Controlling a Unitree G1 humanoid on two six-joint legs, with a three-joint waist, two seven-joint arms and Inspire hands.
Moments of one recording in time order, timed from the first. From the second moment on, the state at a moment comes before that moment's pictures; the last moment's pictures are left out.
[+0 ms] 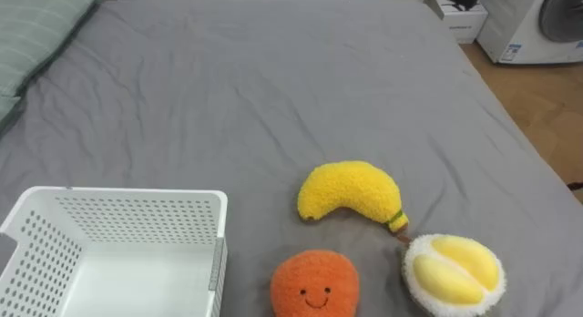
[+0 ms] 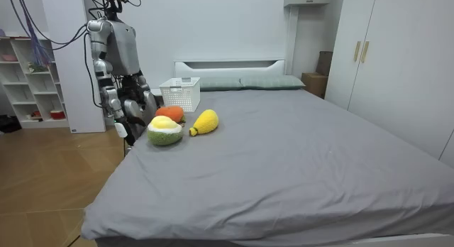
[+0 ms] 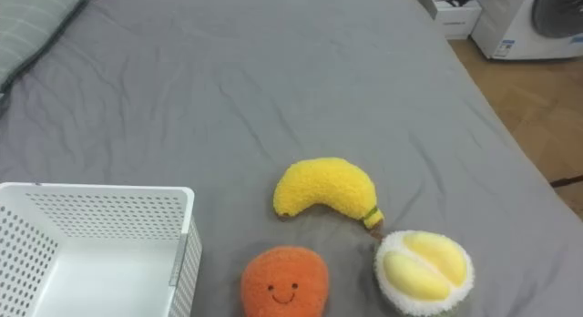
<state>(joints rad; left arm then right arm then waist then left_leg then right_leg) 0.22 0.14 0.10 1.13 -0.36 0.03 0.17 0.14 -0.20 0.05 1.25 0.67 0.04 0.11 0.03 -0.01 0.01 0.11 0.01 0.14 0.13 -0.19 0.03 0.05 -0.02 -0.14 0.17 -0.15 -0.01</state>
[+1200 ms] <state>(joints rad) 0.26 0.18 0.31 1.13 -0.26 0.09 0.16 0.09 -0.31 -0.51 1.06 0.79 0.08 -0.32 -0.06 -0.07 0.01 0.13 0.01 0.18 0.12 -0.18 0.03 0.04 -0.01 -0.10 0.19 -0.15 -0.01</state>
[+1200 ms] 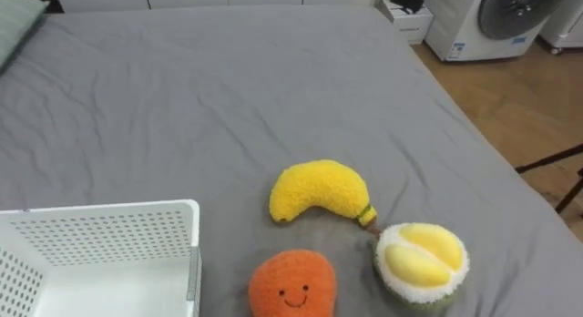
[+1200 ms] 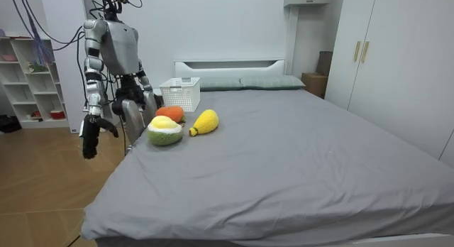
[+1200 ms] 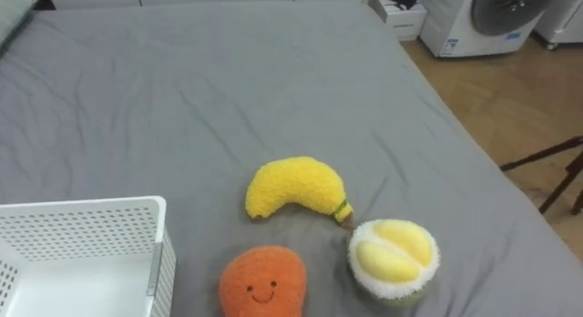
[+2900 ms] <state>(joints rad) 0.21 0.20 0.21 1.06 -0.11 0.11 0.14 0.00 -0.35 0.01 0.80 -0.47 0.13 0.11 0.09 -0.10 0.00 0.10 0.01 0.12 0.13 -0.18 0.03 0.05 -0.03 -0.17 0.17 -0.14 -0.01</state>
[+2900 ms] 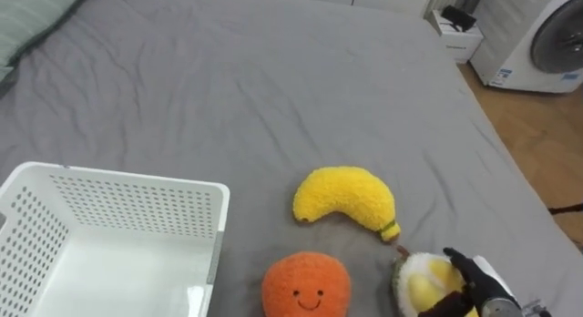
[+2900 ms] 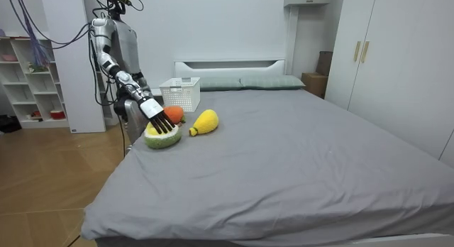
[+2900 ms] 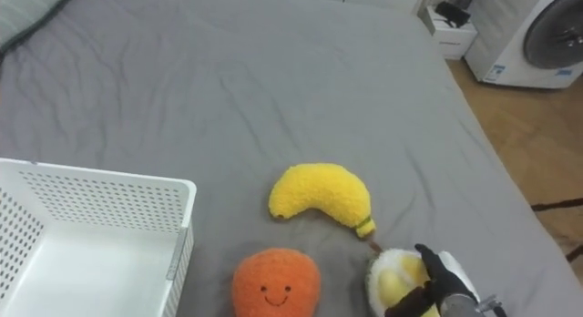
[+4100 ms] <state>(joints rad) 0.18 0.20 0.19 1.08 -0.11 0.11 0.16 -0.03 -0.33 0.03 0.97 -0.52 0.12 0.00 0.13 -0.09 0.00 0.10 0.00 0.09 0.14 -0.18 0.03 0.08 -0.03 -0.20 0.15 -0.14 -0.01</state>
